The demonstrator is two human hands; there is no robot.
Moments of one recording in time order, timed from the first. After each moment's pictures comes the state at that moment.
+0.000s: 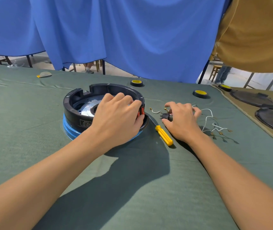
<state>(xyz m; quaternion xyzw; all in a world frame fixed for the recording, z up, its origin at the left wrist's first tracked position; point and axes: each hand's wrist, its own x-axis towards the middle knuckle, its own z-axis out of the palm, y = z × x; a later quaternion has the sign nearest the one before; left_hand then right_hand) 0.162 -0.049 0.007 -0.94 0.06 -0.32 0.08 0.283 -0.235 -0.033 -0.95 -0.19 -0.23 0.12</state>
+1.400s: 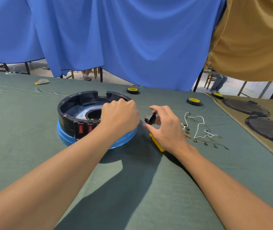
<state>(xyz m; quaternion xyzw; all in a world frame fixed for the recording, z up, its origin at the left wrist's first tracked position) 0.218 -0.059 0.012 -0.96 -0.06 -0.25 0.04 0.245 -0.219 -0.025 -0.85 -0.31 -0.28 0.33</state>
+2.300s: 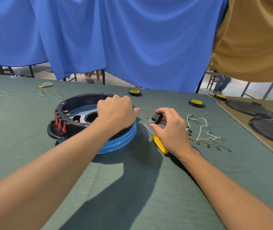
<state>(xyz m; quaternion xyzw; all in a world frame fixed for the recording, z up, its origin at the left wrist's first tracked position) 0.208 -0.050 0.034 -0.97 -0.12 -0.22 0.00 0.244 -0.218 -0.024 -0.84 -0.27 -0.29 0.38</state>
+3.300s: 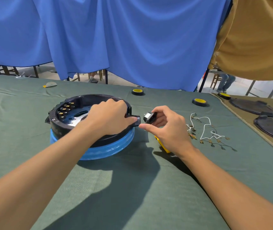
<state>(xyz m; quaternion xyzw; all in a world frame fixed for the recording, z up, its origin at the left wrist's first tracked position) 0.174 -0.033 0.039 -0.99 -0.06 -0.16 -0.02 0.232 -0.208 -0.016 -0.79 -0.32 -0.25 0.46</state>
